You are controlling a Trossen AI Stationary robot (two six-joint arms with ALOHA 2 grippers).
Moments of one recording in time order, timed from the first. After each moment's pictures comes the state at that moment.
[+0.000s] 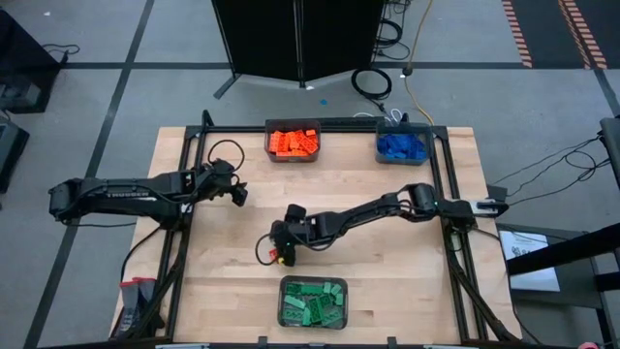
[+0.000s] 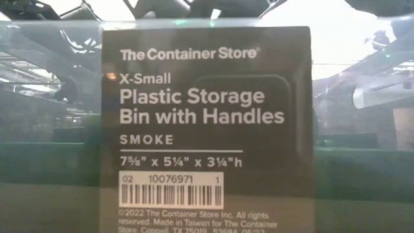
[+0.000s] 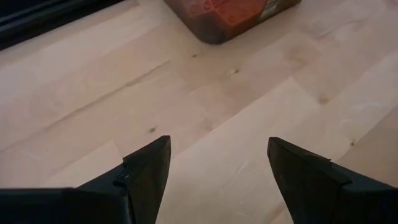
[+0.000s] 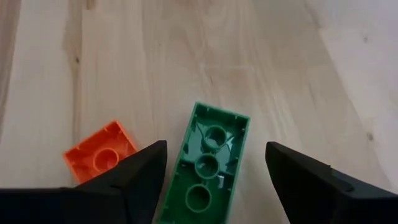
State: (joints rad) left arm 0.24 0.82 0.41 -0.46 -0.40 -0.57; right arm 0.15 2.31 1.69 -0.25 0.24 0.27
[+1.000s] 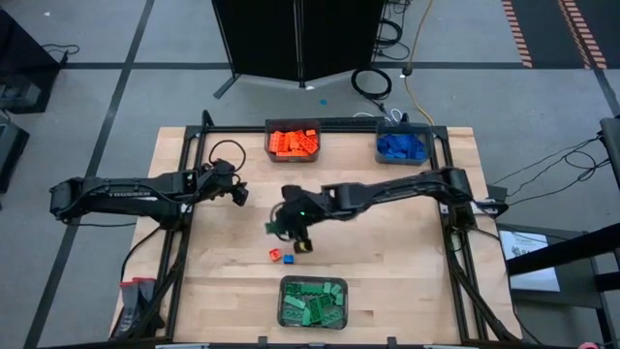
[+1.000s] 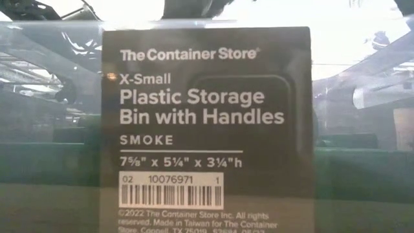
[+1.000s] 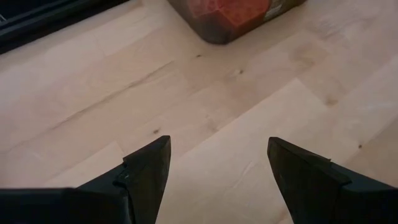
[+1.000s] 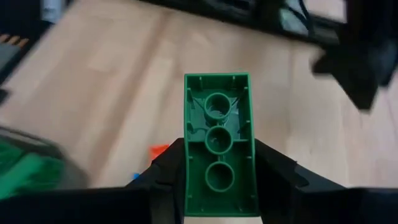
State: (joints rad) left arm 0.24 0.85 0.41 -0.45 -0.41 -0.57; right arm 0.08 2.02 1.69 -0.39 -0.03 -0.14
